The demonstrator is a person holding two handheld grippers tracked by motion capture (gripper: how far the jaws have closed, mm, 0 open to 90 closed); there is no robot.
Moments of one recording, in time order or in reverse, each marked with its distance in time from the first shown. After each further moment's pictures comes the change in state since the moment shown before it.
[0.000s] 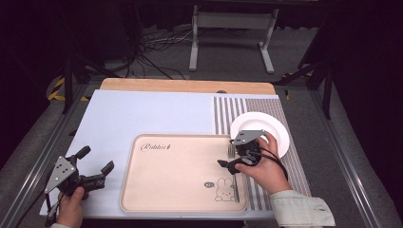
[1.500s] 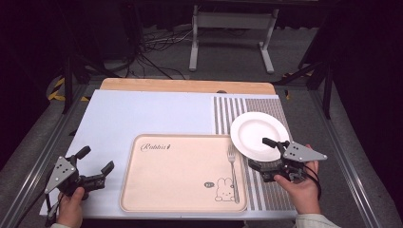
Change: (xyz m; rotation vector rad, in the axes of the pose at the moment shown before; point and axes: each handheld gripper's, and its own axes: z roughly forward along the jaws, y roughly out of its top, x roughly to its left) left arm 0.000 0.000 -0.001 0.008 -0.002 0.007; right arm -0.014 -0.076 -0.074 -0.493 -0.081 0.072
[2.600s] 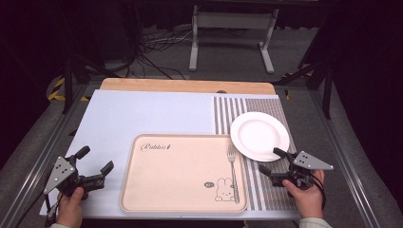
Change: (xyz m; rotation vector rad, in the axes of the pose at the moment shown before) left arm 0.000 0.000 -0.001 -0.010 0.003 -0.004; right arm -0.024 -0.061 -0.018 0.014 -0.089 0.138
